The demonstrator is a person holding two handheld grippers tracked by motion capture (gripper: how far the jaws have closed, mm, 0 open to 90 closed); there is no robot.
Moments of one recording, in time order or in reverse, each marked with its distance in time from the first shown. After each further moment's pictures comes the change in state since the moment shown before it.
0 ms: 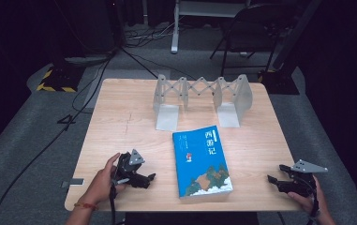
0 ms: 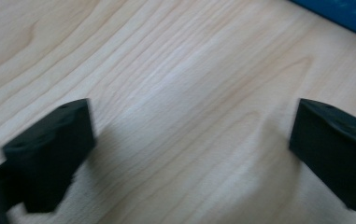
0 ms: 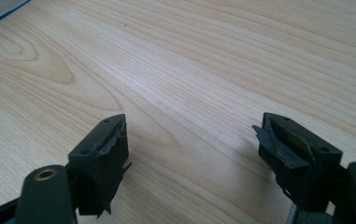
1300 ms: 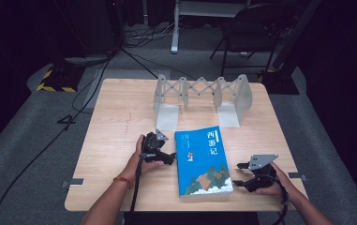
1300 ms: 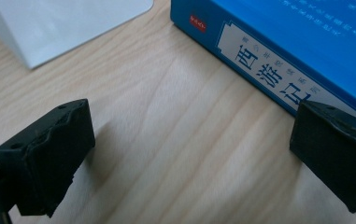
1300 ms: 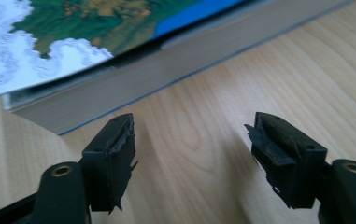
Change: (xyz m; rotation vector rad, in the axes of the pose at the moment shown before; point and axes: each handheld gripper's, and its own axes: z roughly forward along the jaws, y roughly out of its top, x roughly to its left) left arm 0.001 0.085 0.074 -0.002 0.032 -0.037; right arm 0.079 0.070 0.061 0.101 0.383 -0.419
